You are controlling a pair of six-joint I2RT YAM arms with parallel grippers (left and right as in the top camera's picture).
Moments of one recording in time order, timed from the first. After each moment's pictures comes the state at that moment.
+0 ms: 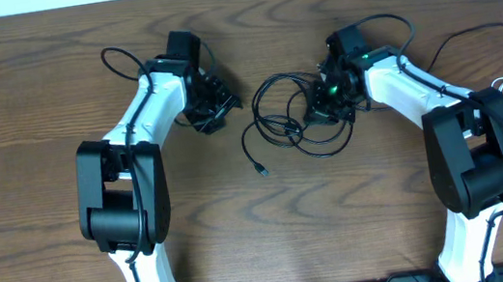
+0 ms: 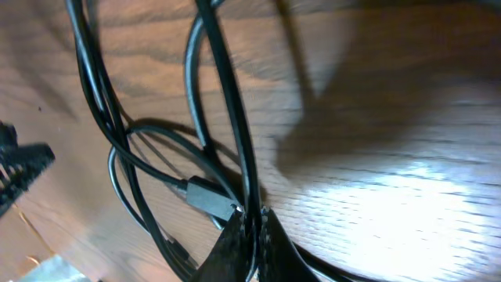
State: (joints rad) left arm -0.22 2.06 1.48 -0.78 0.40 -0.79; right arm 0.30 2.04 1.35 -0.65 -0.52 0.60
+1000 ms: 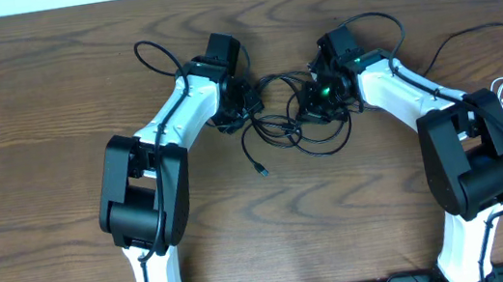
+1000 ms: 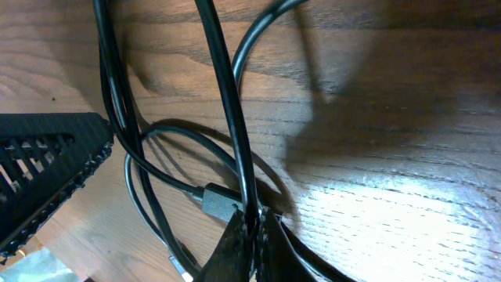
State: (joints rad) left arm -0.35 2.08 1.48 -0.73 0.25 -0.83; right arm 0.33 2.04 1.35 -0.60 -0.52 0.58
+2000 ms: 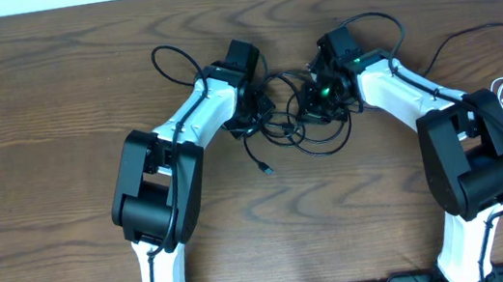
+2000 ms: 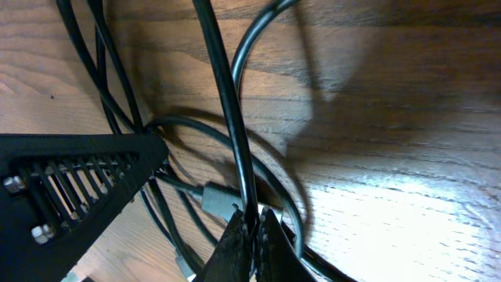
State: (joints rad) left arm -0.42 2.12 1.48 -0.73 0.23 -0.97; right arm 0.33 2.04 1.35 -0.60 -0.52 0.58
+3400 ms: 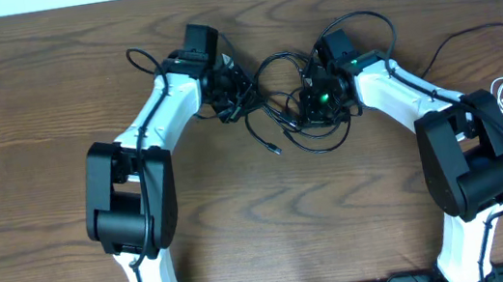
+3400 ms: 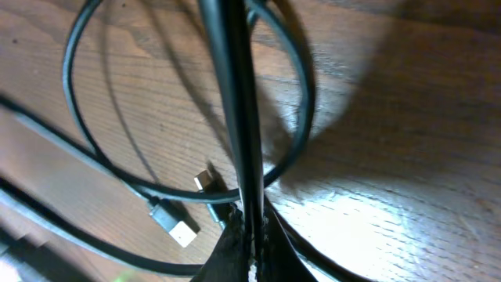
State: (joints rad) left arm -0.26 2.04 1.48 -0.66 0.68 -0.86; right arm 0.34 2.04 1.35 -0.64 -0.48 0.37
